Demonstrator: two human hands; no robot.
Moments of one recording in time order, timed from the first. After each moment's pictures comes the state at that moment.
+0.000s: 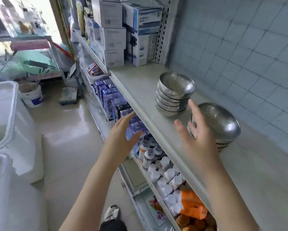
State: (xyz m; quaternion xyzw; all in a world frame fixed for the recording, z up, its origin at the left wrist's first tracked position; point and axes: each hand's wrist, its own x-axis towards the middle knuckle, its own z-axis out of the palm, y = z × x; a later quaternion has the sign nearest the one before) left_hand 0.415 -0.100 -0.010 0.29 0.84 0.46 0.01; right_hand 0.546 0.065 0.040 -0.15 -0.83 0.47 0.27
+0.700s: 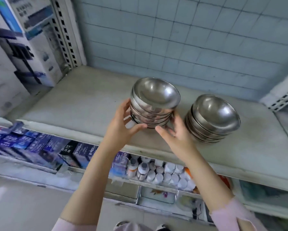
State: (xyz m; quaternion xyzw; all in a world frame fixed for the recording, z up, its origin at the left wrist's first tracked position) left_hand 0.214 0.044 -0.032 0.55 0.56 0.53 0.33; right_hand 0.410 0.067 -0.022 -0.44 -0.66 0.47 0.39
